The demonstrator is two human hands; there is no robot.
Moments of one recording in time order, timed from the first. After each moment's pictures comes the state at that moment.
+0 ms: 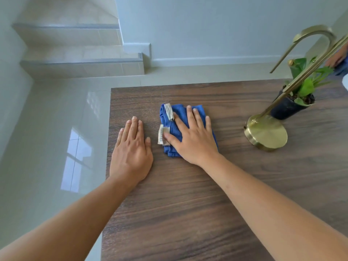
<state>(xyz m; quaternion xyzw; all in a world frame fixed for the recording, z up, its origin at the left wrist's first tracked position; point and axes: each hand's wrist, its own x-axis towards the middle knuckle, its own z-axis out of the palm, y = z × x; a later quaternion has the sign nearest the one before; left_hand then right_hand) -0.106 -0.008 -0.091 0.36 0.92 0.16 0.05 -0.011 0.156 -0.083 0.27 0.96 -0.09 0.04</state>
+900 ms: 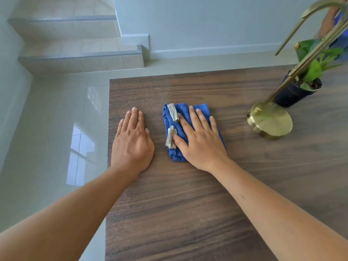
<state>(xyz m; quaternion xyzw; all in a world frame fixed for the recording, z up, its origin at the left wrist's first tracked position) -0.107 -0.007 -0.092 0.36 0.92 0.16 0.04 0.024 0.140 -0.084 0.26 0.96 -0.10 0.03</state>
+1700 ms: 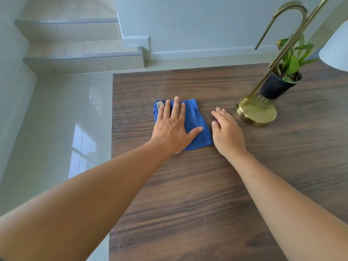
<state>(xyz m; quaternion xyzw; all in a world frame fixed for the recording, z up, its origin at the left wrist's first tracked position) -0.046 0.052 -0.080 0.49 0.87 0.02 0.07 0.091 0.175 -0.091 0.37 0.87 -0.26 -0.17</state>
